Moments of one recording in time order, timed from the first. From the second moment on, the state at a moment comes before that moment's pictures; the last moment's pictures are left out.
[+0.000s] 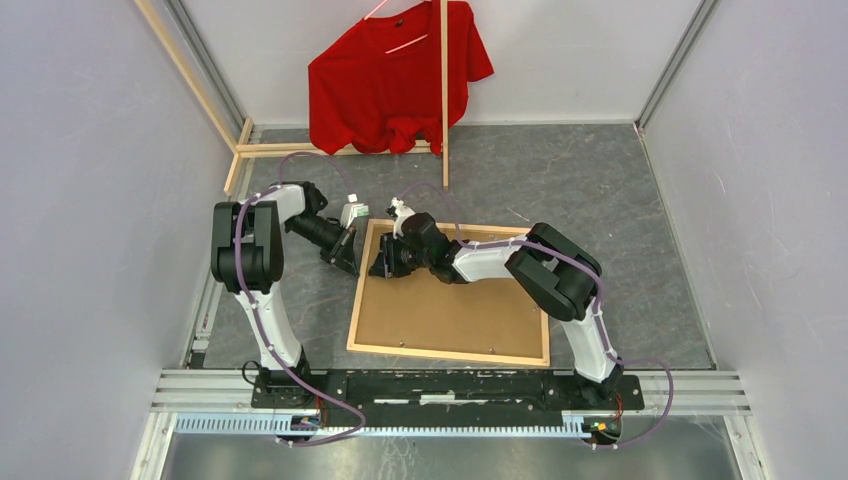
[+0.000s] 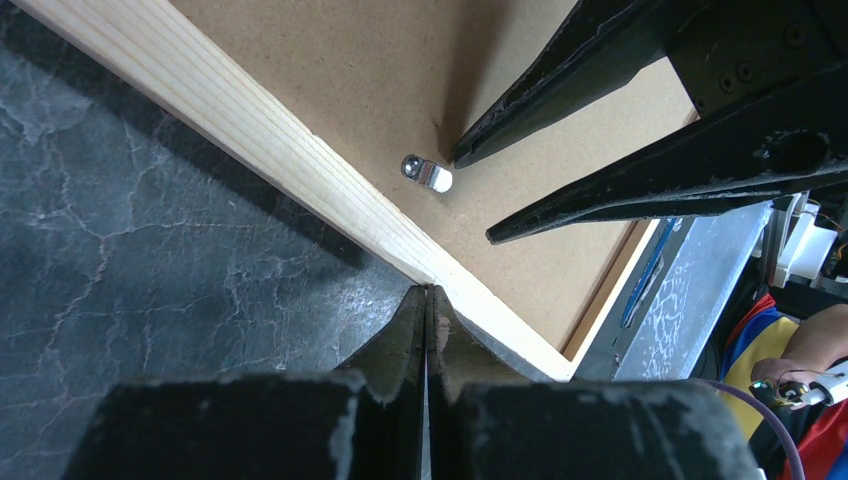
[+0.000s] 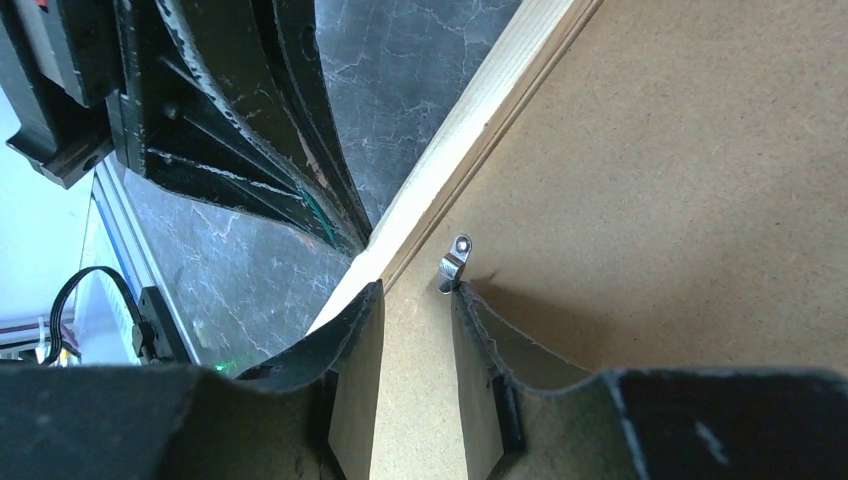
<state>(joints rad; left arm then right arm) 0.00 1.99 1.25 -1.09 0.79 0.80 0.91 2.09 1.19 0.35 -0.25 0.67</state>
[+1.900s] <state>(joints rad) 0.01 1.99 1.24 -1.09 0.81 0.80 0.91 2.15 1.17 0.55 -0.13 0.88</state>
